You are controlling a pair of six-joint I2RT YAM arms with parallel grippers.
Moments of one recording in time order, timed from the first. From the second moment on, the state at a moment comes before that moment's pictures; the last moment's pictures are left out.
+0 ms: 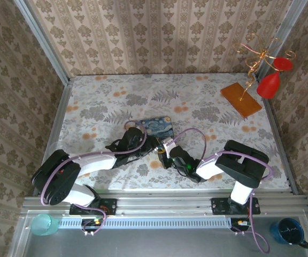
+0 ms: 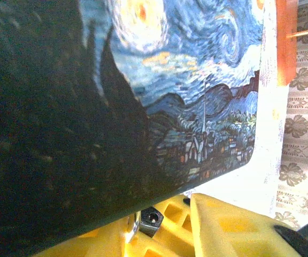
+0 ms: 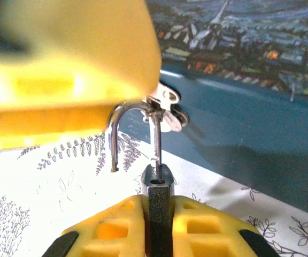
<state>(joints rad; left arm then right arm) -0.79 1.41 0.56 0.22 0.17 -1.16 0.93 1.72 0.46 0.74 0.21 0.31</state>
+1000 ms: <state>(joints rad) -0.63 1.19 0.68 -0.22 0.07 -0.81 0.93 1.72 0.45 0.72 0.19 0.48</state>
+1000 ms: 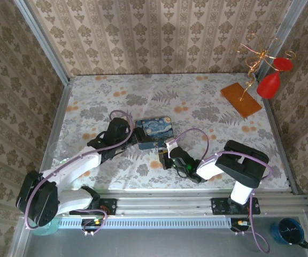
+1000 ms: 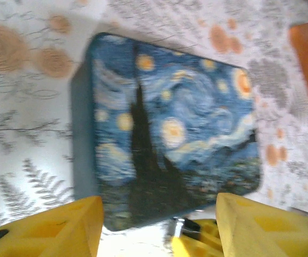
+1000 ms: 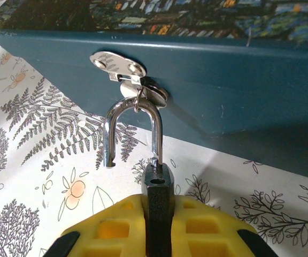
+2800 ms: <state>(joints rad) -0.59 1.42 0.70 -0.10 0.10 -0.72 0.72 1.78 0.54 0.70 -0.23 0.72</state>
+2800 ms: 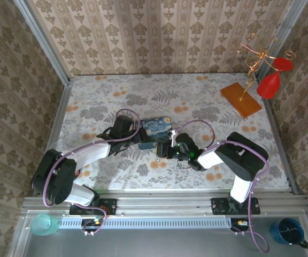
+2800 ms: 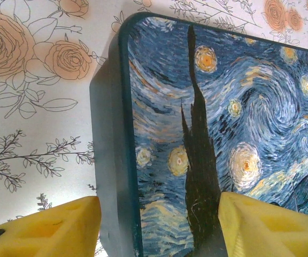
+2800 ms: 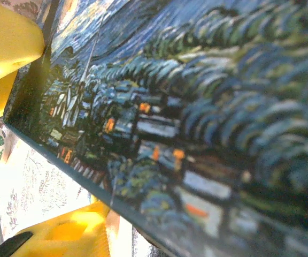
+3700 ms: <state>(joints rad) -0.60 1.42 0.68 -0.06 0.09 -0.75 0.87 1.77 0.70 0.35 0.05 0.66</state>
